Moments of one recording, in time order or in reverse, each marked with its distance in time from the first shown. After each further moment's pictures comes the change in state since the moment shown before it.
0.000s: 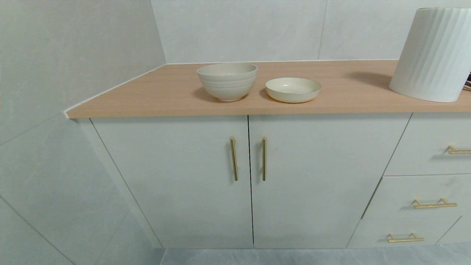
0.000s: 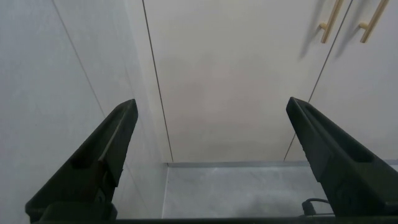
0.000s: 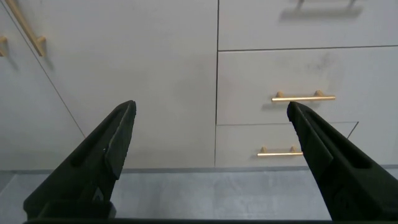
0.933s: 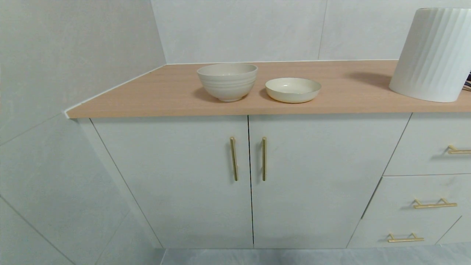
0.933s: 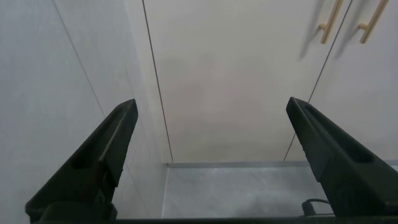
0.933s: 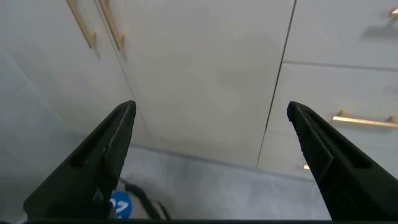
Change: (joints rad) left arm 0.000 0.000 0.000 -0.001 0.000 -0.001; right arm 0.011 0.338 -0.205 -0.011 0.264 0.016
